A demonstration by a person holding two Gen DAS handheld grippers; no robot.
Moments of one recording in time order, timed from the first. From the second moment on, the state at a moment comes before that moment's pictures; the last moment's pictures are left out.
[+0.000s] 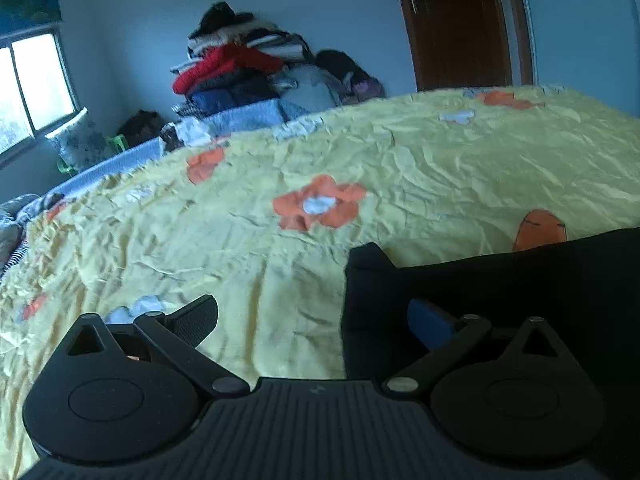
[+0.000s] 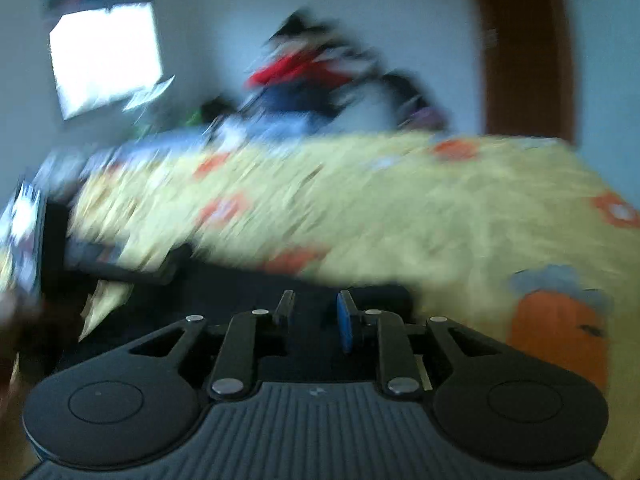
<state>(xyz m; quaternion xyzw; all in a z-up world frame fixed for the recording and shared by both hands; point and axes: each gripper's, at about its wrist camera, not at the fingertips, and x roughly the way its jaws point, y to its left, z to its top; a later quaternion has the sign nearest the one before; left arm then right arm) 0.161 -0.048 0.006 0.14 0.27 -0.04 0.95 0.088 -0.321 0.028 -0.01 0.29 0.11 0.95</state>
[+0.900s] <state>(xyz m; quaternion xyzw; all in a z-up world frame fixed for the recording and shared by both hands) 0.115 -0.006 -0.011 -0.03 0.35 -0.30 0.89 0.087 -0.395 -0.007 0.25 0.33 0.16 0.89</state>
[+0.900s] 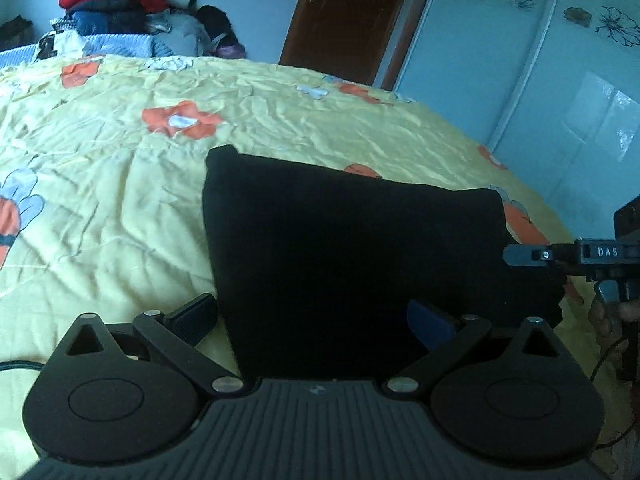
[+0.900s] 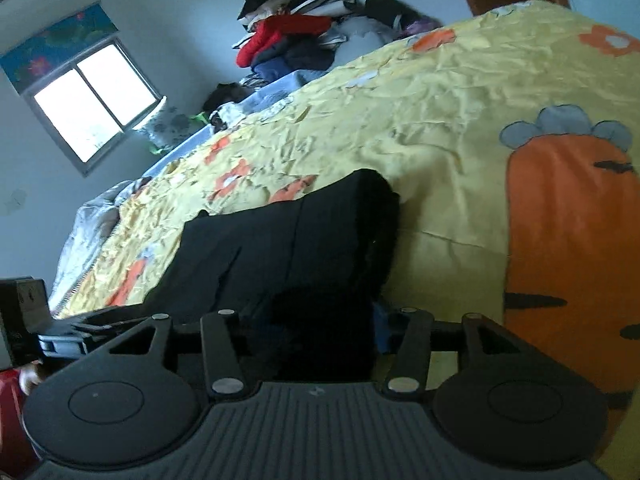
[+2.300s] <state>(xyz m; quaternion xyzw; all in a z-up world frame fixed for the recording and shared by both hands) 0.149 0.037 0.040 0.02 0.28 -0.14 0.95 0.190 -0.235 0.035 0.01 0.31 0.15 0.94</state>
